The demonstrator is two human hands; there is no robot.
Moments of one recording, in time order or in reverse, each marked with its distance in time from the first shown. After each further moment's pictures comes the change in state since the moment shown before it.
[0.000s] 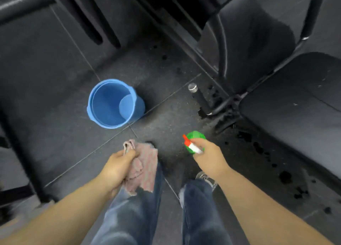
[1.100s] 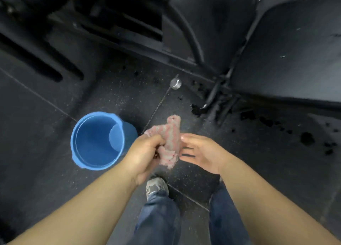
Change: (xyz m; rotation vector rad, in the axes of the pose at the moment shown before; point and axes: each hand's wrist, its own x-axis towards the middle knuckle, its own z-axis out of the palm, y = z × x) left_hand 0.064 0.051 0.053 0.062 -0.450 0.237; right_hand 0.039 0.003 0.054 1.052 -0.254 0.157
